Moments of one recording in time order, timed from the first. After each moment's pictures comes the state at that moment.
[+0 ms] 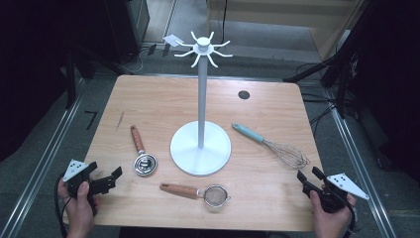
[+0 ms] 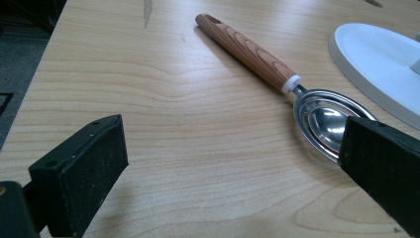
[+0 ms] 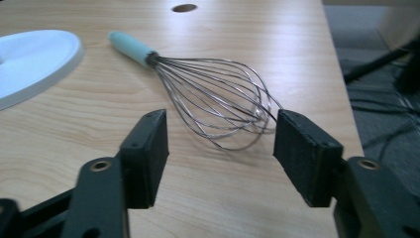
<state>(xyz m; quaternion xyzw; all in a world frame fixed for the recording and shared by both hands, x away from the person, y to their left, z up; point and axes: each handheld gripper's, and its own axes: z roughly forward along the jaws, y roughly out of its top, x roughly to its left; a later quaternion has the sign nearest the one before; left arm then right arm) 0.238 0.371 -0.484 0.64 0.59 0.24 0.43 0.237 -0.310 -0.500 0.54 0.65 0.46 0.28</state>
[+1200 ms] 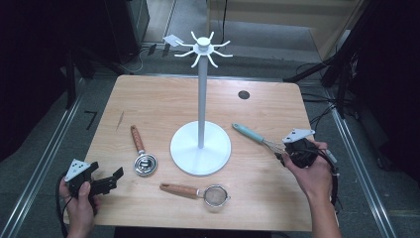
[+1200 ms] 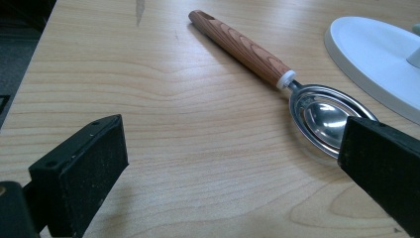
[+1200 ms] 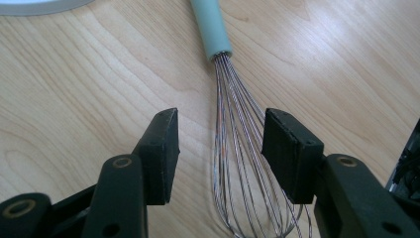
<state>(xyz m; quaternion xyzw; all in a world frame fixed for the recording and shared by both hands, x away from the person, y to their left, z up) 0.238 0.369 -0.484 0.65 0.58 0.24 0.42 0.338 -0.231 -0.420 0.36 0.88 0.23 0.21</state>
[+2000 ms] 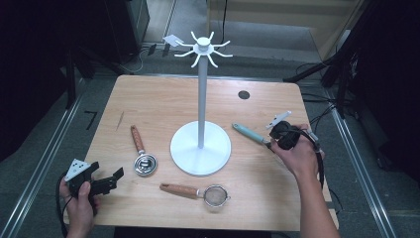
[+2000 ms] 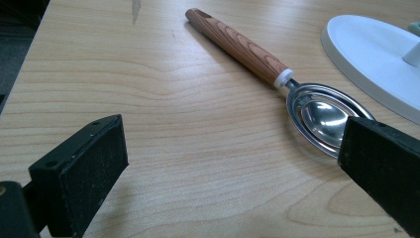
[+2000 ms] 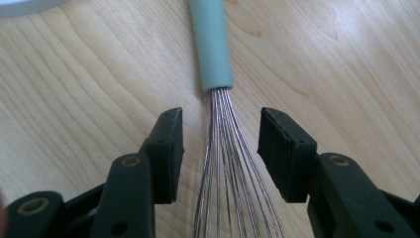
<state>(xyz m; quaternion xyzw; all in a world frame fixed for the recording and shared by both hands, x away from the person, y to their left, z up) 0.239 0.370 -0.484 0.65 0.58 0.23 0.43 0.394 -0.200 -0.423 0.33 0.91 0.16 0.17</state>
